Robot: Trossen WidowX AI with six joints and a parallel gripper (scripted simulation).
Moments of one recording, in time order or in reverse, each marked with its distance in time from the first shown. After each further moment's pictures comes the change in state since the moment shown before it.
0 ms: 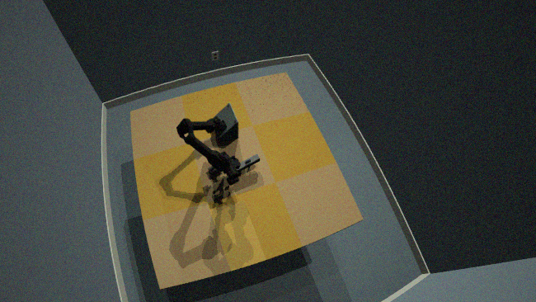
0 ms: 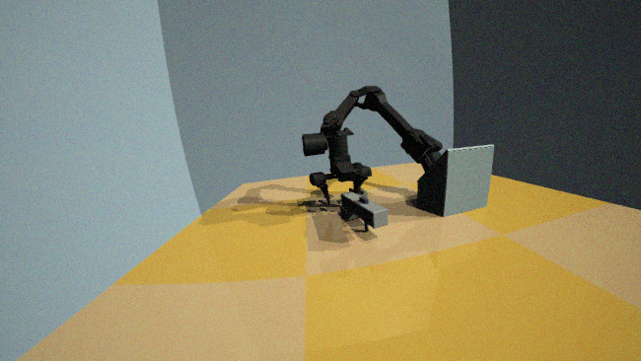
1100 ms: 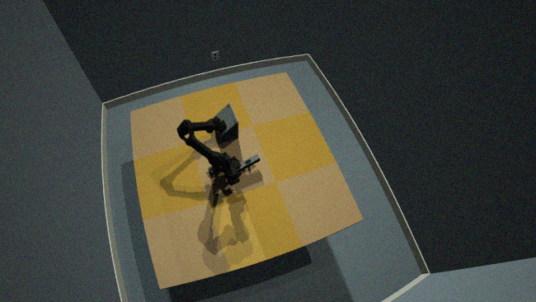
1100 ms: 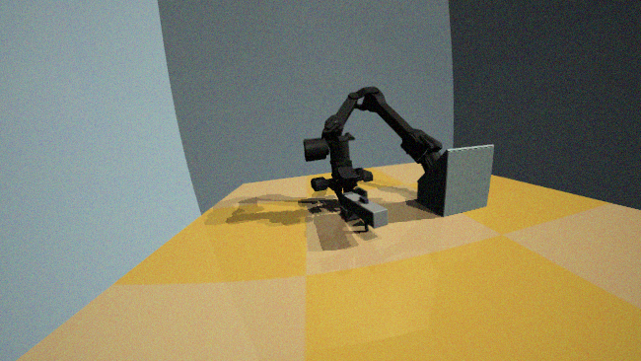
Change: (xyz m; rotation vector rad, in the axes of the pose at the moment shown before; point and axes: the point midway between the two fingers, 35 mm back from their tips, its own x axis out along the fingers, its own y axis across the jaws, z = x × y) arm 0.015 0.002 0.004 -0.004 0.001 0.005
